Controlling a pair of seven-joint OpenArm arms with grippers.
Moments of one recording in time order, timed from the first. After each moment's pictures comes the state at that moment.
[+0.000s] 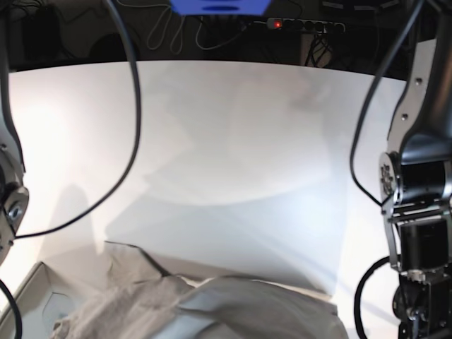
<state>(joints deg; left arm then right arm) -57.7 -11.4 -0.8 60.2 -13.4 -8.3 20.3 63.9 20.6 16.7 60.1 9.6 39.6 -38.3</state>
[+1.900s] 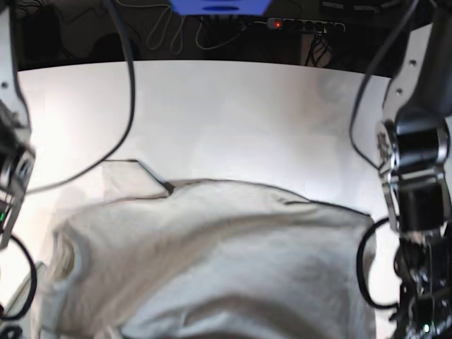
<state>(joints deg) -50.0 -12.5 -5.4 59.4 -18.7 -8.6 24.8 55.6 22.5 10.6 55.4 9.3 39.8 -34.2</state>
